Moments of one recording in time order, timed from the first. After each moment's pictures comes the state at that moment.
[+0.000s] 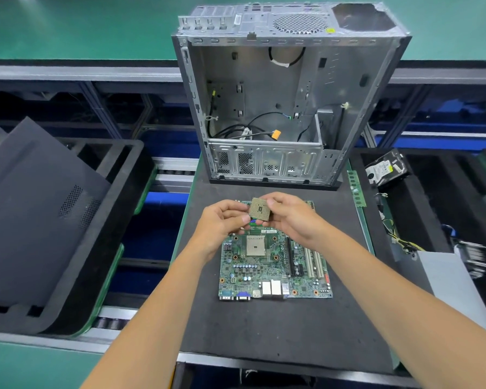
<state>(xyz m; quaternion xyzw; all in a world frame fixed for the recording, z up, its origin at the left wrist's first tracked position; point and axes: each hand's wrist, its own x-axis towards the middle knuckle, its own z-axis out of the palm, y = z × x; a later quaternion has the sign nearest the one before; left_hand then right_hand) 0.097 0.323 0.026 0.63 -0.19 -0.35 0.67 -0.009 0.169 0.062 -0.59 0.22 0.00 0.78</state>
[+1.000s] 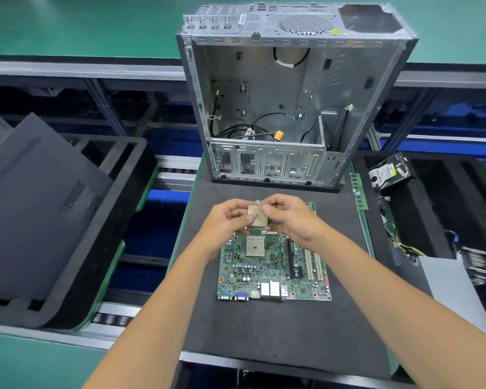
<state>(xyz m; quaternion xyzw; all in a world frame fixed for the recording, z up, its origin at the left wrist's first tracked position) 0.090 0.318 0.038 0.64 -0.24 -0.37 0.63 -0.006 0.165 0.055 -0.60 0.23 0.00 0.76</state>
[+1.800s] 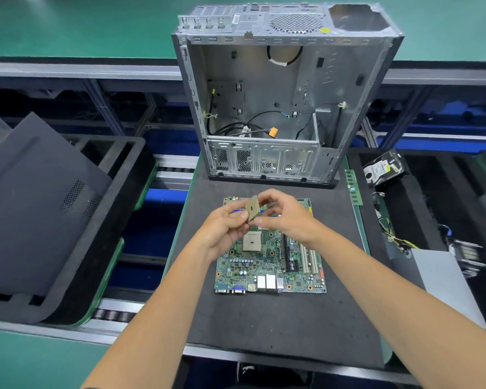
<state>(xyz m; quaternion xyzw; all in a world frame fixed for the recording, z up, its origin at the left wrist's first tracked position) 0.077 0.315 0.033 0.50 -0.07 -0.48 0.72 -0.024 0.167 0.060 -0.76 0.14 -0.02 0.64</state>
